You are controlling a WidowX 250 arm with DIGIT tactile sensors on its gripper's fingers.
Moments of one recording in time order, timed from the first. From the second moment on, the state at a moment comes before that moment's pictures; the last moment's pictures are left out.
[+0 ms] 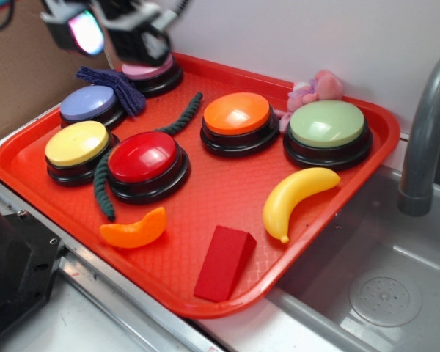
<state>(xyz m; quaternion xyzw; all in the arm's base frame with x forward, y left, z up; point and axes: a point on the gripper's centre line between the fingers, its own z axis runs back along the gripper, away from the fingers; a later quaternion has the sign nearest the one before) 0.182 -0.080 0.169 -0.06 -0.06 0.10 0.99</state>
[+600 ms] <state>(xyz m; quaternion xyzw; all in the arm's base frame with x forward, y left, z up) 0.232 -0.121 0.085 -0.08 -0.06 0.13 0.99</state>
